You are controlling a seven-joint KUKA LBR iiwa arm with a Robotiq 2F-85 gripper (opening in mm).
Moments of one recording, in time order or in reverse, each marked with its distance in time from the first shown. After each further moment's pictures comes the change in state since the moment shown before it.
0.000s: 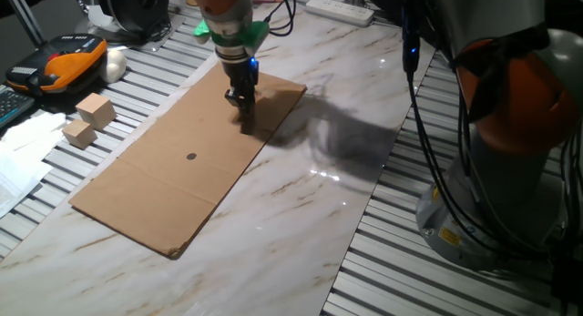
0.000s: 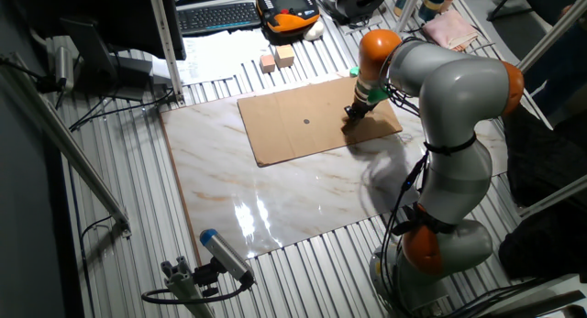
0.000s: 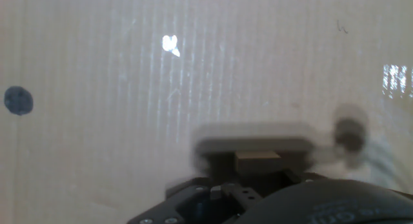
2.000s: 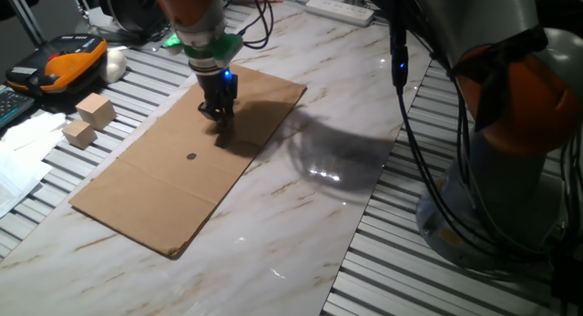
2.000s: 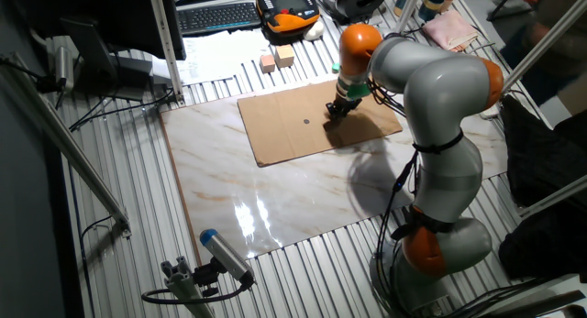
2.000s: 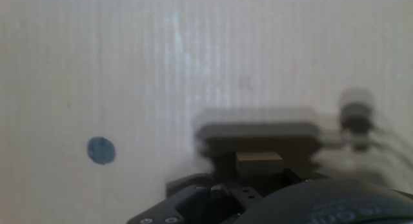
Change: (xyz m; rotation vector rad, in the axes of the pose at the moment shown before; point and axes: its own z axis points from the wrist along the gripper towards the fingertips) arm -0.032 0.063 0.000 -0.001 0.026 0.073
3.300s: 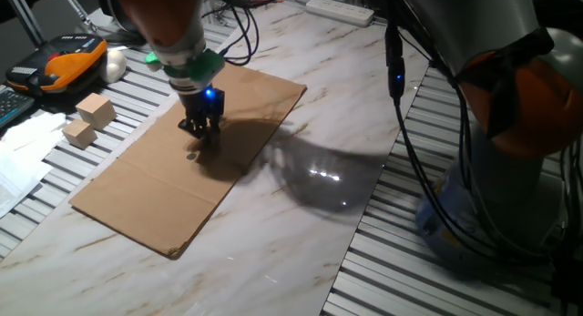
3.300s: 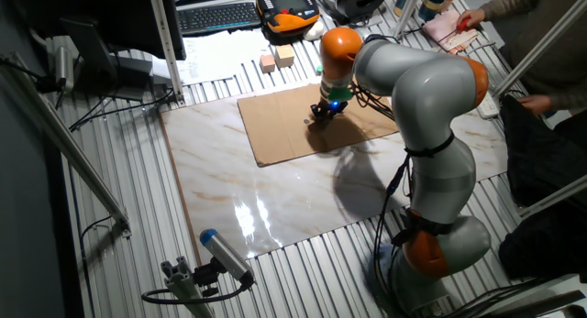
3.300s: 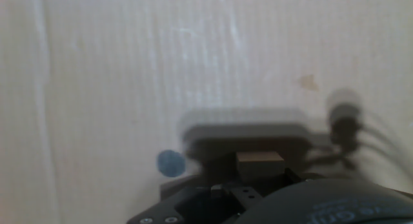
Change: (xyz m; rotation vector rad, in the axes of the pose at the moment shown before) arm -0.002 0.061 0.003 0.026 -0.006 0.106
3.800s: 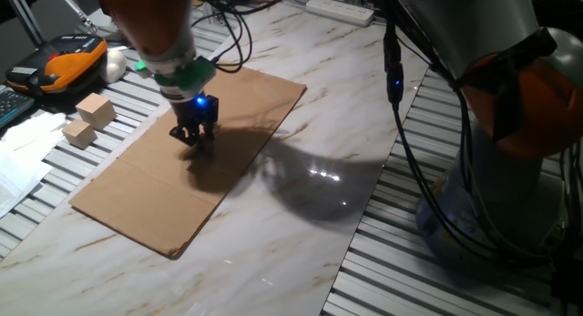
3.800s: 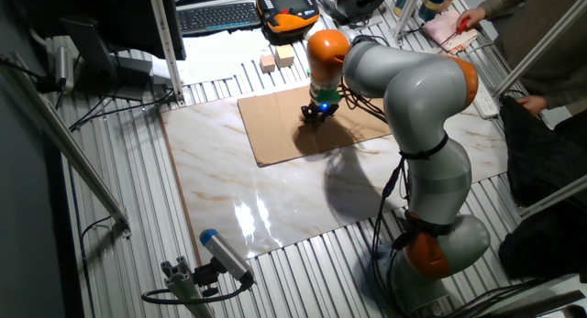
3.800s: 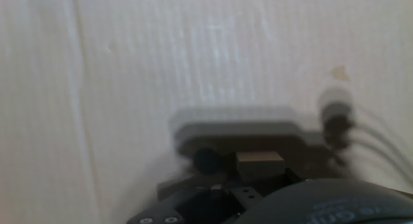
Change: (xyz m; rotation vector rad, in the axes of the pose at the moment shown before) arm -0.001 0.025 -0.004 0.010 0.008 0.046
